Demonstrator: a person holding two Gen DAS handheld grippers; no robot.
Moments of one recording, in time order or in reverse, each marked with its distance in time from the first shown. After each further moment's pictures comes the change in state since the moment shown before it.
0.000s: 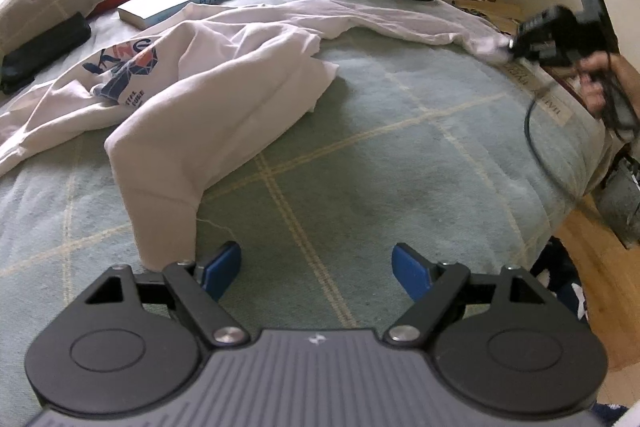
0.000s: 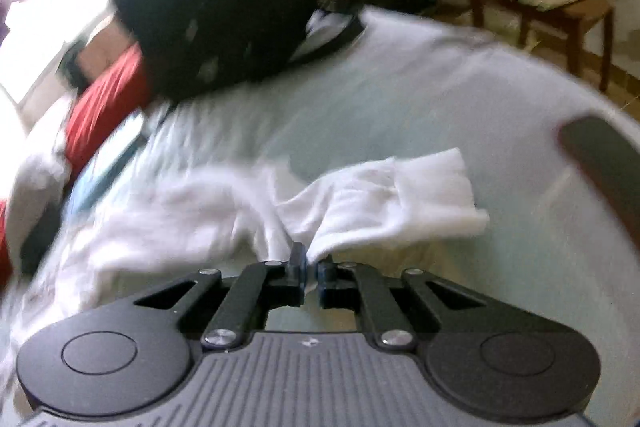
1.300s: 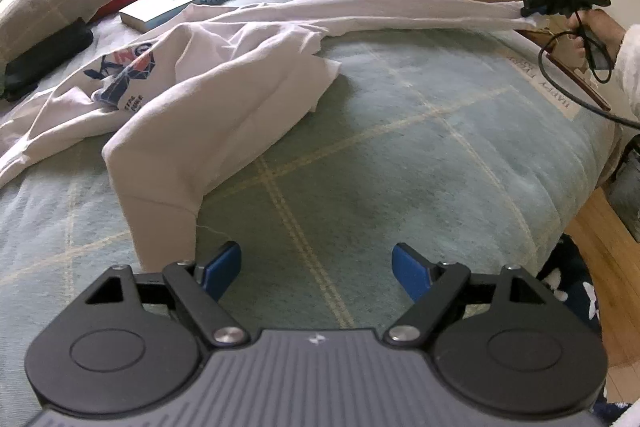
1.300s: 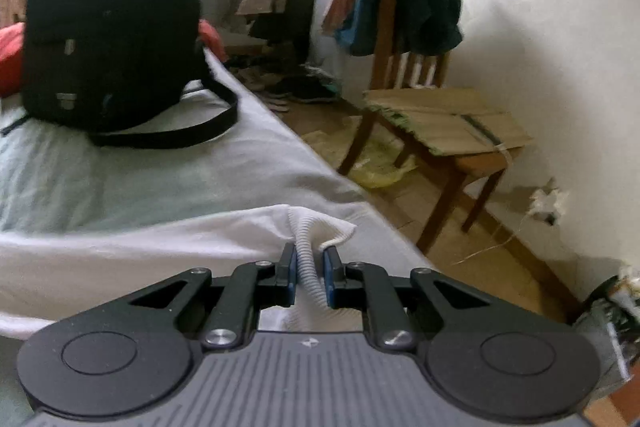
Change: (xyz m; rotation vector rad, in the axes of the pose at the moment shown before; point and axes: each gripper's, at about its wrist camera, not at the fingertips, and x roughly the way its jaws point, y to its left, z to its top) left arm 0.005 -0.004 0.004 0.019 0.008 0.040; right arm 0.018 -0.027 0.098 -0.277 -0.217 -0.547
